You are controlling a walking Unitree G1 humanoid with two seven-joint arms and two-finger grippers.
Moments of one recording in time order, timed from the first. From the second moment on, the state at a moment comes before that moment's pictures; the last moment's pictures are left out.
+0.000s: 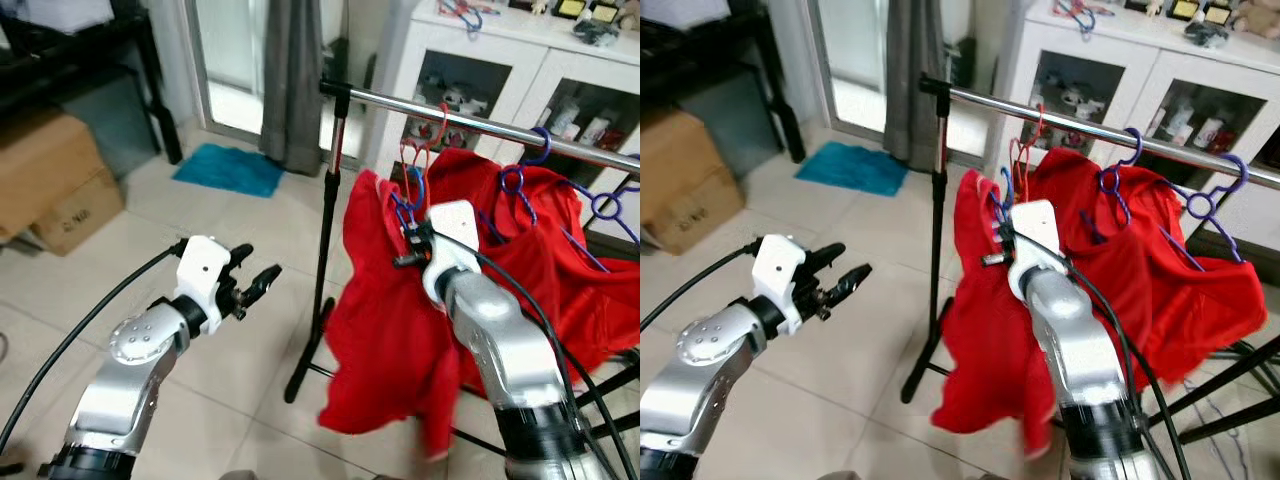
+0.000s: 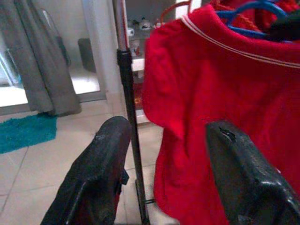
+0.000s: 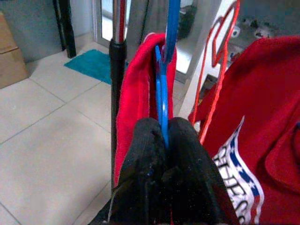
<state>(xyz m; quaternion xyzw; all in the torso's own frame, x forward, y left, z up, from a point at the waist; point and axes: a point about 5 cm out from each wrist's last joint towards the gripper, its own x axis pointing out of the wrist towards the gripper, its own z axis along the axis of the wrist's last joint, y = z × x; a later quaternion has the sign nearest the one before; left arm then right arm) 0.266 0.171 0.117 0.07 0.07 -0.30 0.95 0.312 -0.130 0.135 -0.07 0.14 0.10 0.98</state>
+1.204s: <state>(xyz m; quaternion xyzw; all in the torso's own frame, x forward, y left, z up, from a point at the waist) 0.257 0.168 0.146 0.10 0.07 -0.41 0.90 0.418 -0.117 0.197 -0.01 0.13 0.02 0.99</state>
